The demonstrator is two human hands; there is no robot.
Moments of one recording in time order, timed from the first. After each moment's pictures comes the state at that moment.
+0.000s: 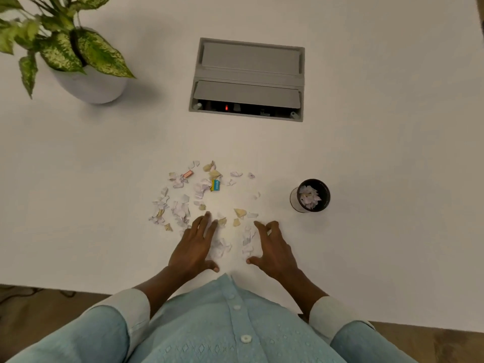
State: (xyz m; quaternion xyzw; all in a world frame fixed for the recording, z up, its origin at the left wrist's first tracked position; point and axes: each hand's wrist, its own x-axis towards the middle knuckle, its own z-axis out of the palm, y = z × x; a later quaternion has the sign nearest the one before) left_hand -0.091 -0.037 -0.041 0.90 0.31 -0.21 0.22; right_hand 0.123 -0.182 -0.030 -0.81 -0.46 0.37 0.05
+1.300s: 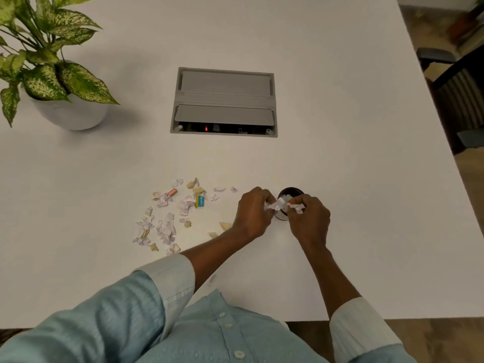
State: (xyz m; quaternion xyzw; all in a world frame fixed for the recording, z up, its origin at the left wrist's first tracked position) left_hand 0.118 -0.048 0.050 0.82 0.33 0.12 0.46; right_hand 0.221 -0.163 0.067 -0.92 -0.20 0.13 0.31
